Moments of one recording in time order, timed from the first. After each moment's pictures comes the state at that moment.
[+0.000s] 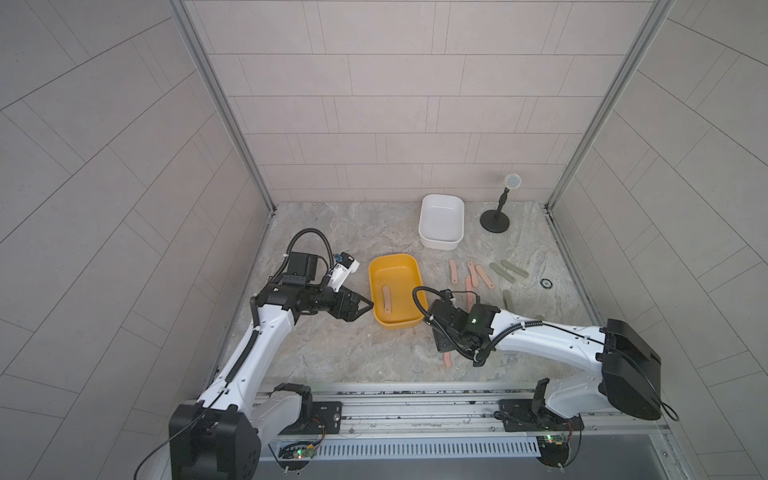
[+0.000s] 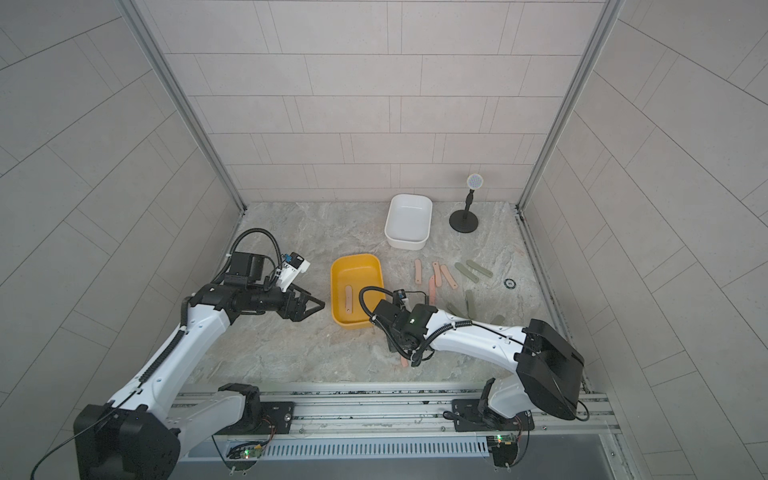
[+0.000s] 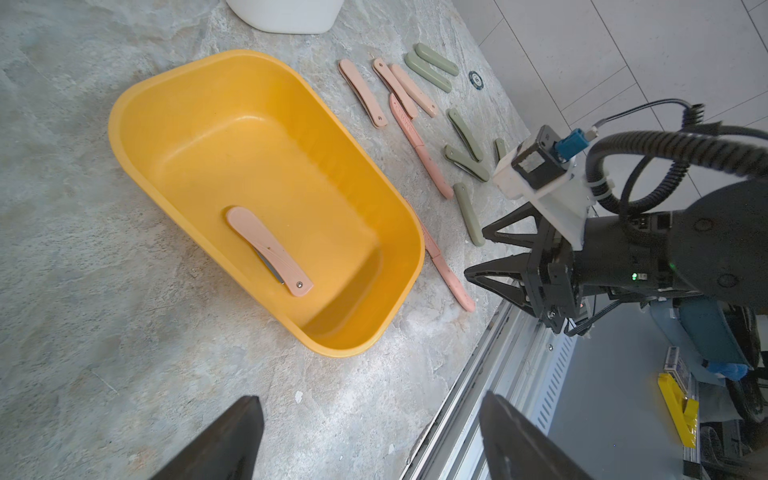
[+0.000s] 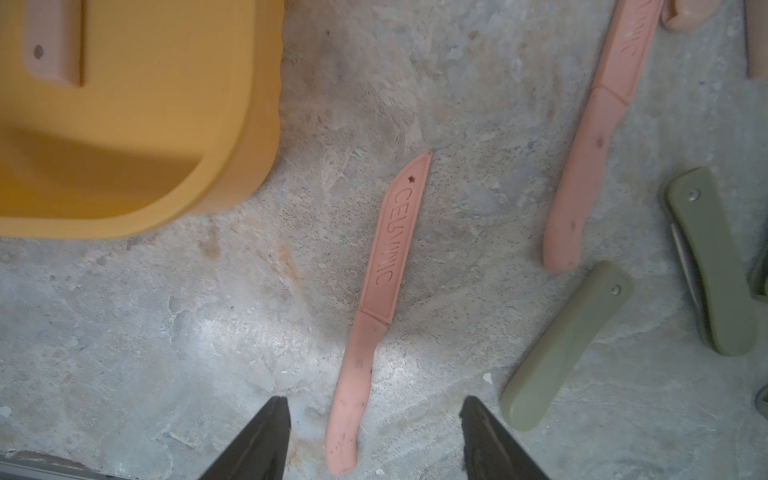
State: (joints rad) left arm -0.12 1.09 0.86 -0.78 0.78 0.19; right arm 0.99 1.43 0.90 -0.78 0.28 0.80
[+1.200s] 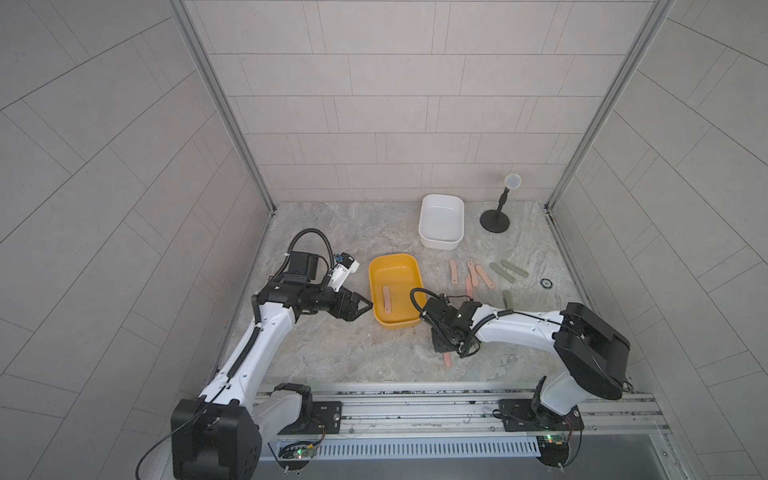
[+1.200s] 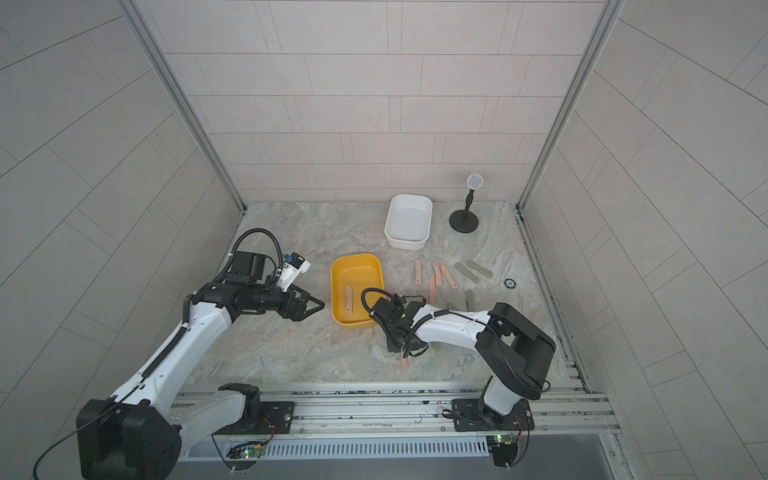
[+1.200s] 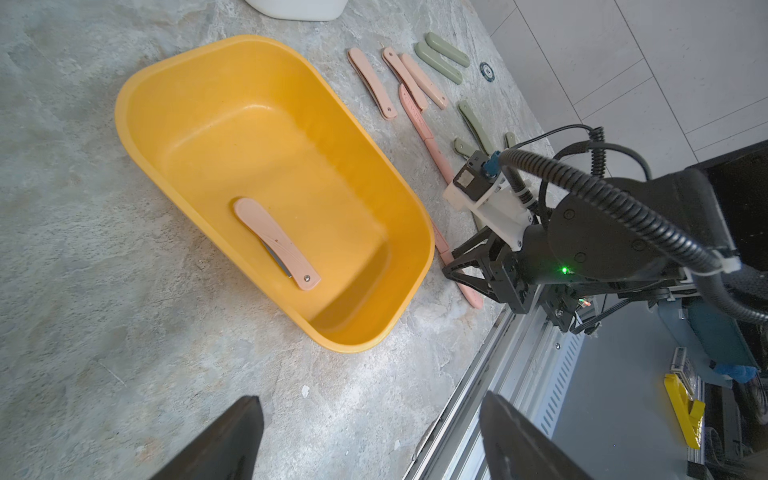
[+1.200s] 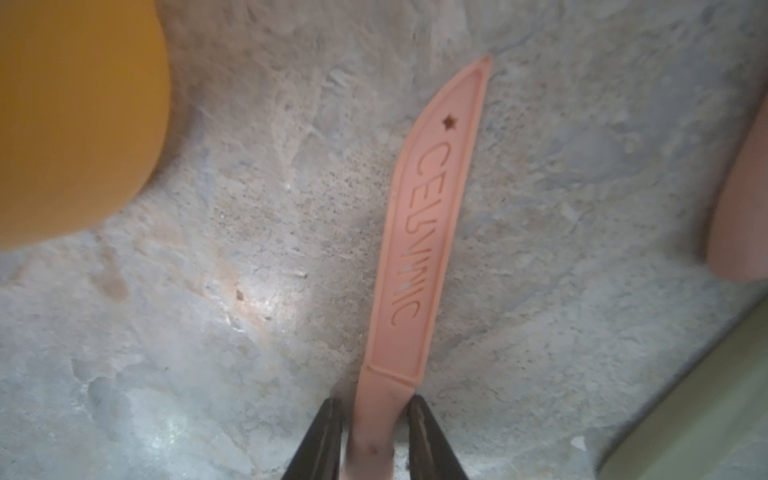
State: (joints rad) left arm -0.12 1.11 0.86 -0.80 0.76 0.20; right arm 0.90 1.60 0.87 -0.66 0.13 0.83
